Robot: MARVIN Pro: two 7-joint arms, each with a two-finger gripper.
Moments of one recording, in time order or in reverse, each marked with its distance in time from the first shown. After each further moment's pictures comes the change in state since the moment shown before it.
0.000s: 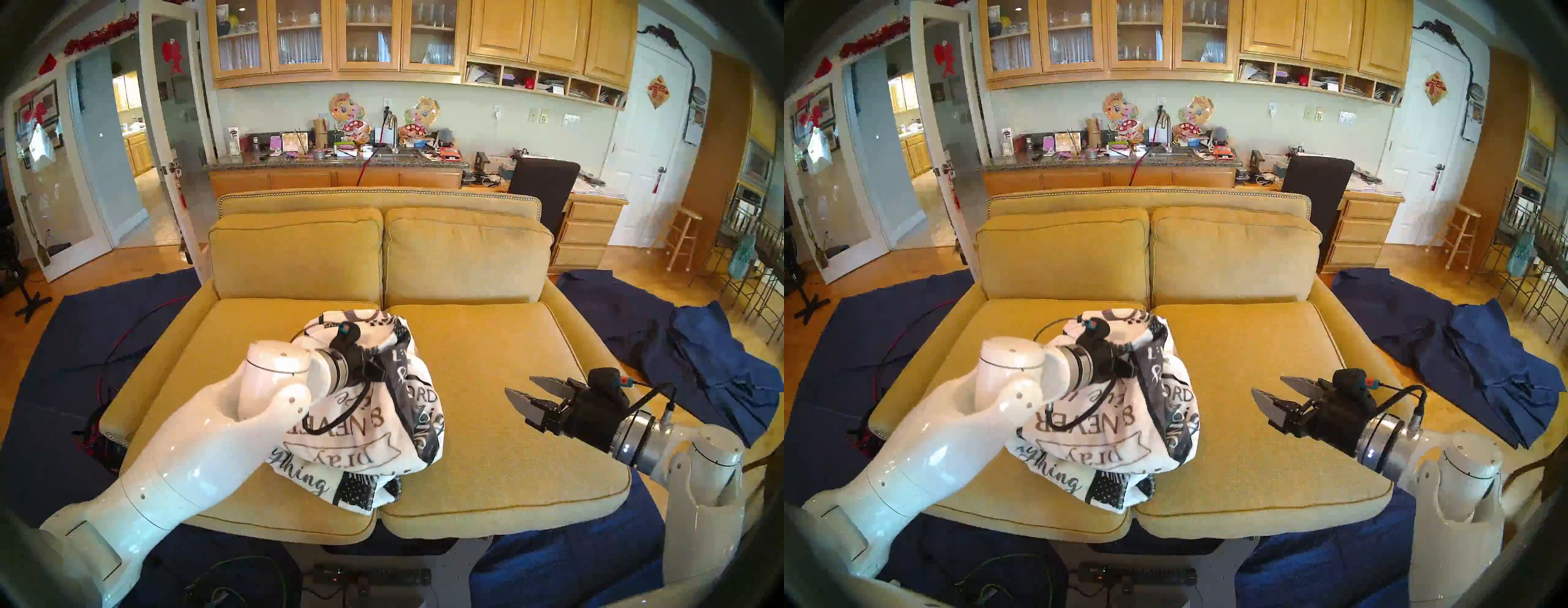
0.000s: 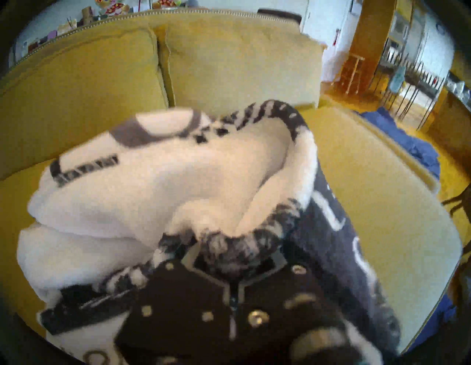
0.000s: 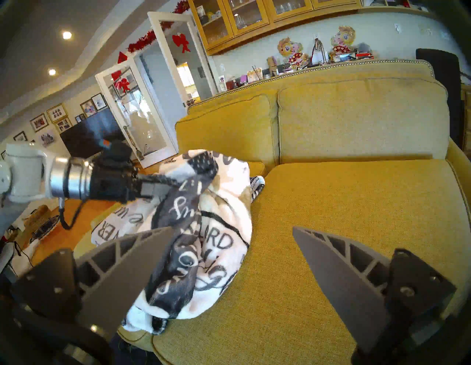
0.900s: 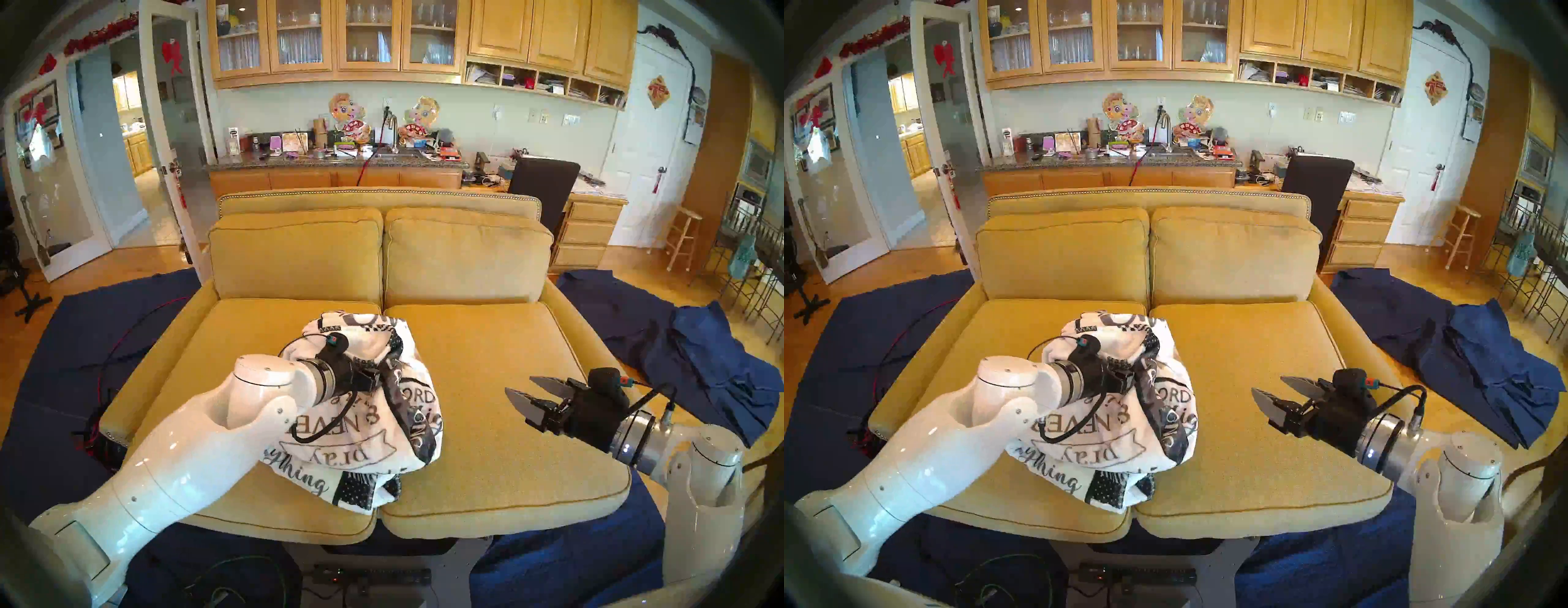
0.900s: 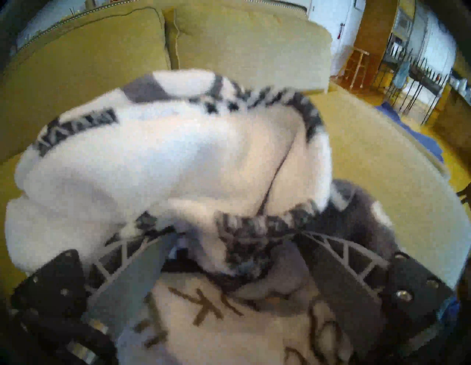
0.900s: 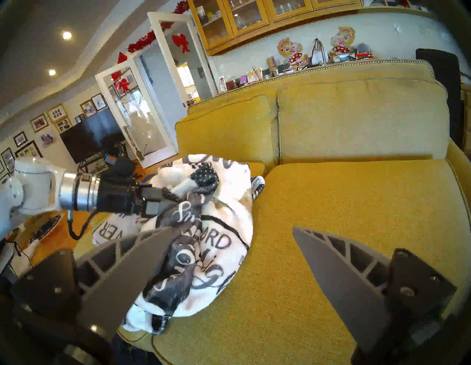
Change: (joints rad) left arm 0.052 0.085 -0.100 -0.049 -0.092 -0.079 -0.118; right arm 0.000 -0.001 0.000 0.001 -0.001 0.000 0.000
